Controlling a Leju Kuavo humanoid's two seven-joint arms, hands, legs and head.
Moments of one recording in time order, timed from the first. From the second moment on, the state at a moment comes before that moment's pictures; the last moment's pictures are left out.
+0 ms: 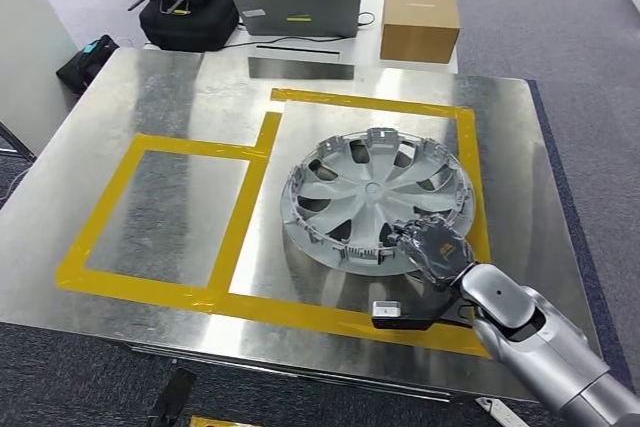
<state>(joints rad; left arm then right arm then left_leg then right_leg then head) -0.13 -0.04 -0.35 -0.18 0.01 0.32 -0.26 -0.45 -0.40 0.78 -1.28 1.27 -0.30 -0.17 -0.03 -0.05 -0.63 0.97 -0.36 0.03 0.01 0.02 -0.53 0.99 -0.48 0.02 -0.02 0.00</state>
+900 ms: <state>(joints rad) -0.13 -0.04 -0.35 -0.18 0.00 0.30 -0.29 -0.49 -0.32 0.82 -1.09 1.17 -0.26 -0.16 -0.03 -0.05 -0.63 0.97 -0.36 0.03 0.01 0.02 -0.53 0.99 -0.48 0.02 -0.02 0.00</state>
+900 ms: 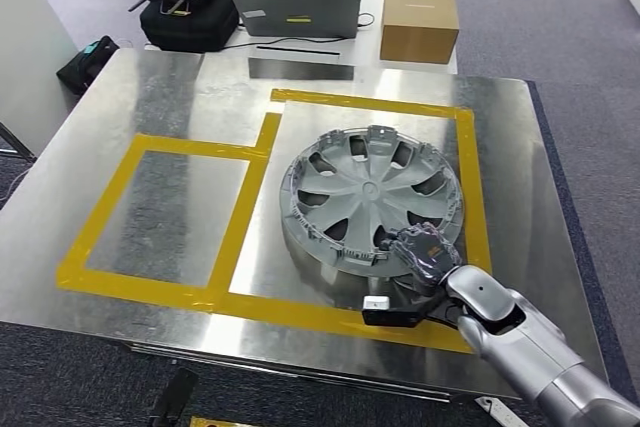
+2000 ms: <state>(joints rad) -0.13 -0.04 -0.32 -0.18 0.00 0.29 -0.31 -0.40 -0.33 0.77 -1.21 1.19 -0.35 -0.14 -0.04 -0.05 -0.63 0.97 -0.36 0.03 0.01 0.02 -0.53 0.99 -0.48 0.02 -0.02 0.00</state>
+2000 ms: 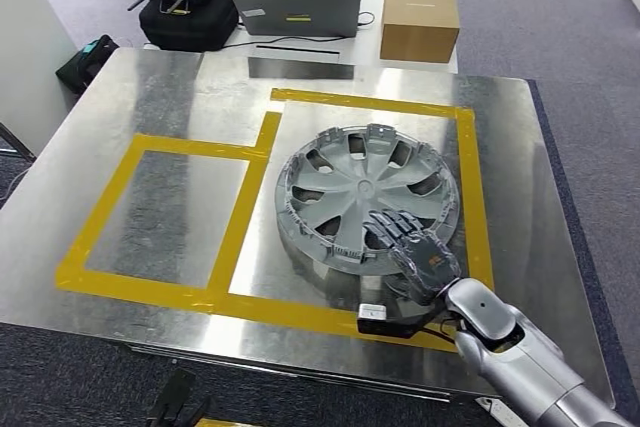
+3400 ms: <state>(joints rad) -0.08 -0.04 -0.24 -0.18 0.02 0.32 -0.34 0.10 0.07 0.20 -1.72 0.59 -0.70 -0.68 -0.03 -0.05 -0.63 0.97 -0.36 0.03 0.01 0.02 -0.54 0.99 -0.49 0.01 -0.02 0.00</state>
